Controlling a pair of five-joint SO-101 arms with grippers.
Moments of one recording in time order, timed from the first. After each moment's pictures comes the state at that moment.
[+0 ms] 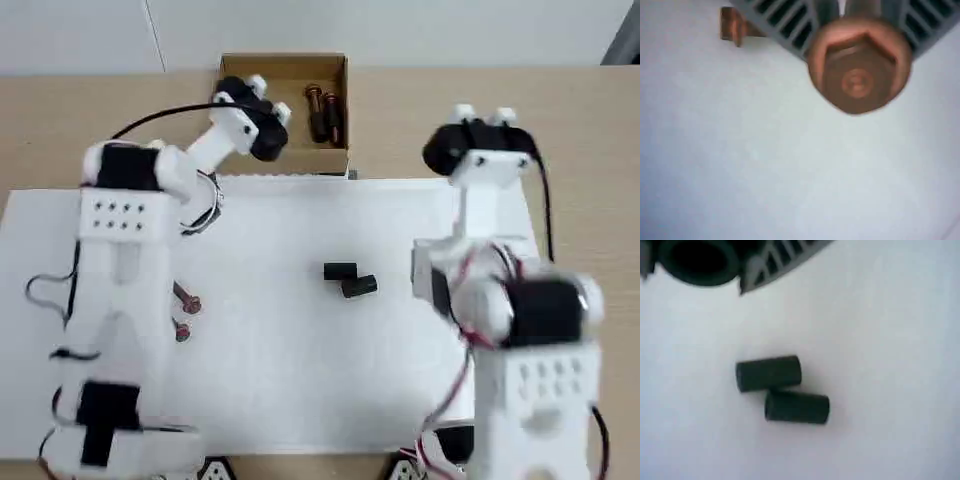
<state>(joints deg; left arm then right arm) 1.3 -6.5 -7.9 94.8 -36.7 -9.1 -42.8 8.7 97.3 -6.7</state>
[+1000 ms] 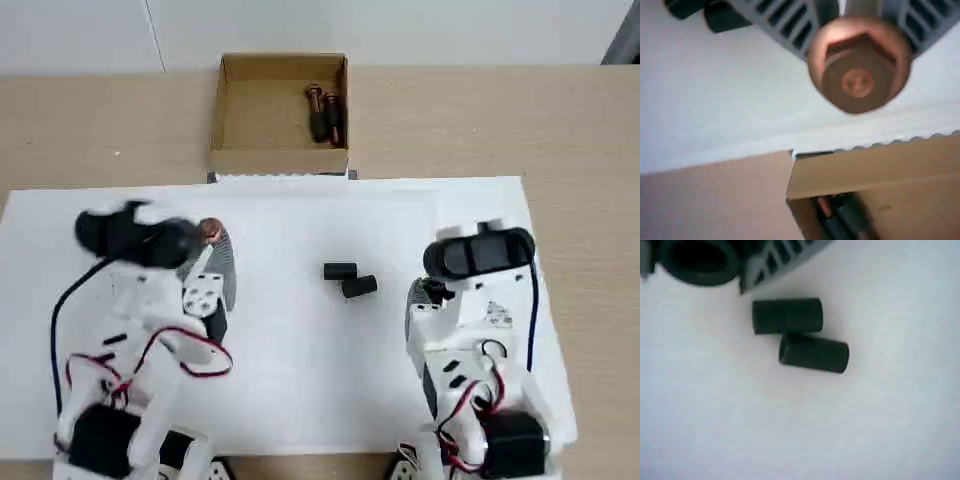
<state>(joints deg) 12.2 -83.1 55.5 60.2 13.1 -9.1 -88.4 60.0 71.6 -4.5</state>
